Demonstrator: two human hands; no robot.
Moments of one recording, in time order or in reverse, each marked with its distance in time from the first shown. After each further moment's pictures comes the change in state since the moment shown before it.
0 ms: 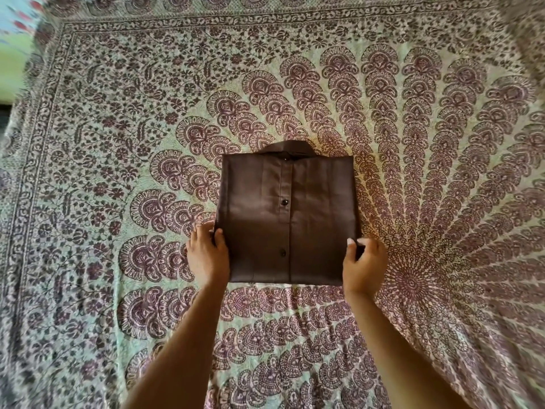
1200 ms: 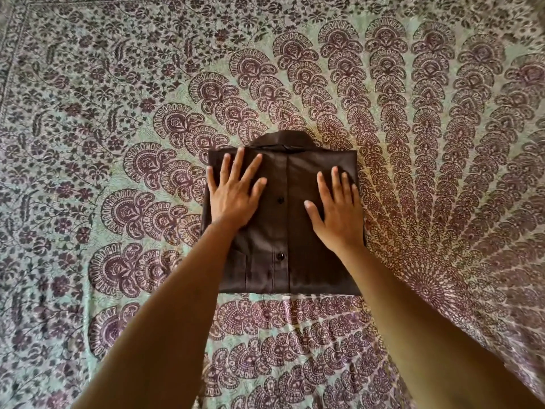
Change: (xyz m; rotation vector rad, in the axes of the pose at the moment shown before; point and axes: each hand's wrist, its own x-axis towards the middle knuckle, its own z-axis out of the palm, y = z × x) left_hand 0.079 0.075 0.055 0.329 -0.240 0.634; right_hand 0.070 -0.031 0.061 -0.435 -0.389 -0.514
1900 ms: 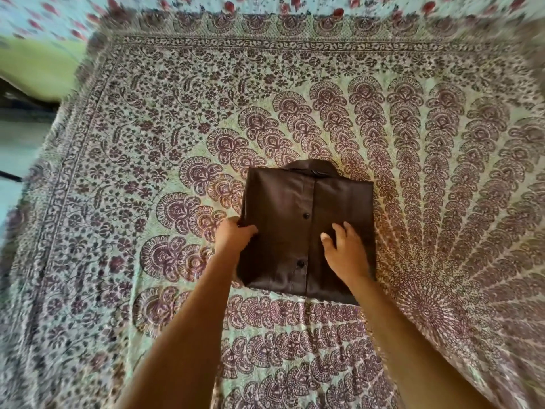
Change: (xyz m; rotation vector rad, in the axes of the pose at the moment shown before) left_hand -0.074 -0.018 -0.061 -0.661 -0.156 -0.721; right_hand -0.042 -0.040 -0.053 0.357 -0.252 0.165
